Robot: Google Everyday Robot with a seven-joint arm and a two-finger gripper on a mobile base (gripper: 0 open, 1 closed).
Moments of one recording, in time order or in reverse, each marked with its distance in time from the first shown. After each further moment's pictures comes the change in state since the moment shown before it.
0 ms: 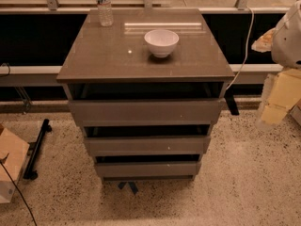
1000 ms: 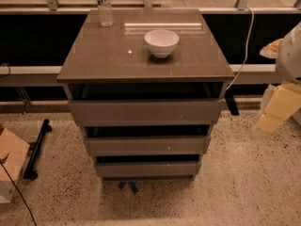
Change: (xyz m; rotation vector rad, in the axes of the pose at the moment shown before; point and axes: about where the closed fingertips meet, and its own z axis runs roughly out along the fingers) arm 0.010 -0.001 0.015 0.085 -0.037 0.077
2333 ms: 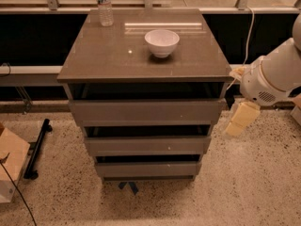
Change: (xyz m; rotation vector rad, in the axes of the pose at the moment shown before) arm 0.000 -0.023 0.118 -0.054 -0.134 -0.005
